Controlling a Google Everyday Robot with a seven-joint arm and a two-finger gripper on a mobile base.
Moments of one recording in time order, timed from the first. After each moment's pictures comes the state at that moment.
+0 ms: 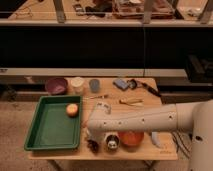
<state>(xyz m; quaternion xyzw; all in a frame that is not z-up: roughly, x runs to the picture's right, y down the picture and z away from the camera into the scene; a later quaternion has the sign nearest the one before) -0.070 0.266 0.769 -0.22 -0.26 -0.53 0.78</state>
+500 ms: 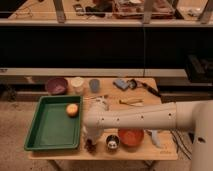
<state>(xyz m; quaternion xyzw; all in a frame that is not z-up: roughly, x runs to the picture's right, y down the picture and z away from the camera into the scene) -0.087 0.253 0.749 -0.22 -0.28 -0.52 0.78</state>
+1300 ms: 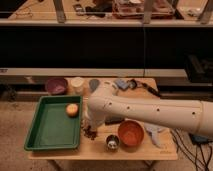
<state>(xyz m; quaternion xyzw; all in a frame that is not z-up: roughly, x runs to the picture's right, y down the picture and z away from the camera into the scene) -0.076 0.156 0.675 -0.17 -0.29 -0.47 0.81</state>
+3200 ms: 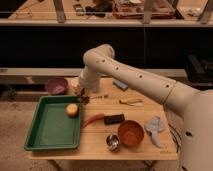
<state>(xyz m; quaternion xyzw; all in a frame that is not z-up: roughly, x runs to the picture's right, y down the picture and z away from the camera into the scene) -0.109 0.002 0.742 -0.14 -0.31 -0.42 0.84</state>
